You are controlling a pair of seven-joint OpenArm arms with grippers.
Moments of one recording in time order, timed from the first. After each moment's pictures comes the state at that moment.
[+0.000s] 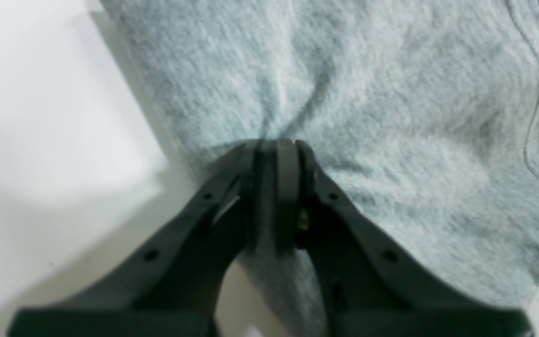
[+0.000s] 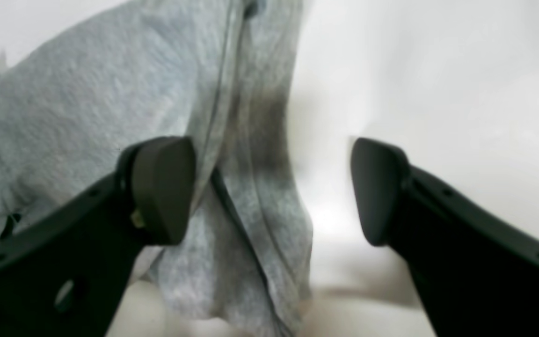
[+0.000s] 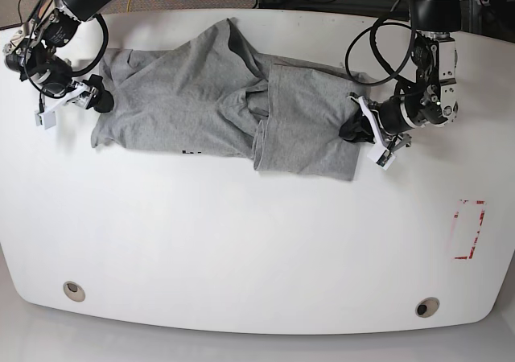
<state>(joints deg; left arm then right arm) -0.2 -15.4 -4.8 76.0 -24.2 -43.1 41.8 -1.0 12.3 55.3 80.5 42.8 40.4 -82.9</state>
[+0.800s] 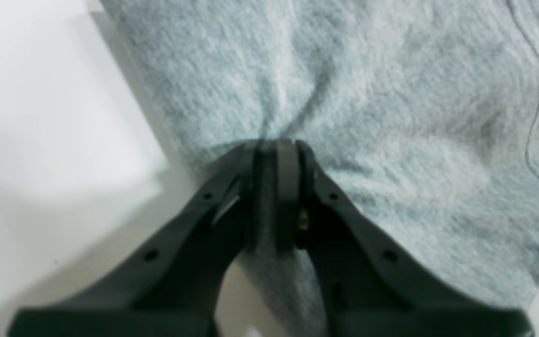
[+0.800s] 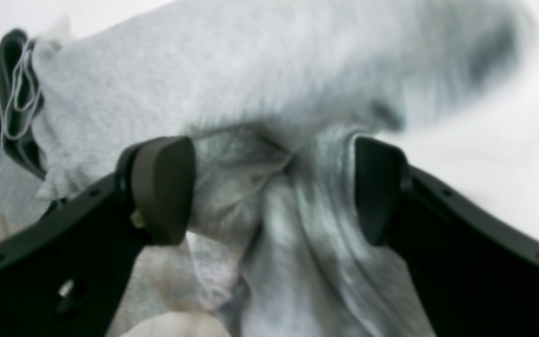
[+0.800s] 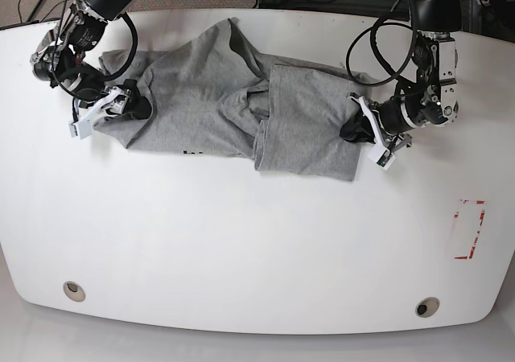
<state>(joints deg) -0.2 -15.4 -4.8 76.1 -24.0 -43.1 41.8 -1.2 6.3 46.2 82.5 44.4 40.6 -80.7</state>
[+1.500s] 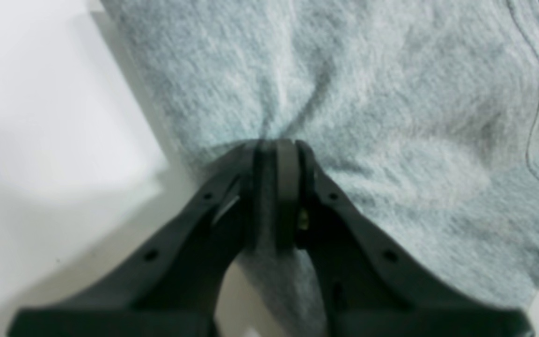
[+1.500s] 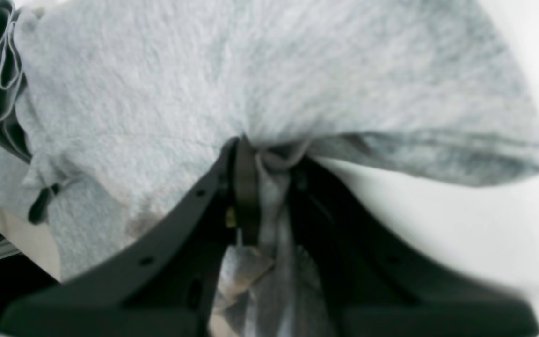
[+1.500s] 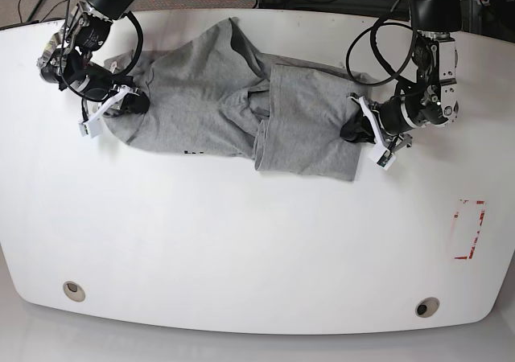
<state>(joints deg) -0.2 -15.4 -4.7 76.1 -23.9 -42.9 41.8 -1.7 6.1 44.1 82.5 42.7 40.1 -80.8</state>
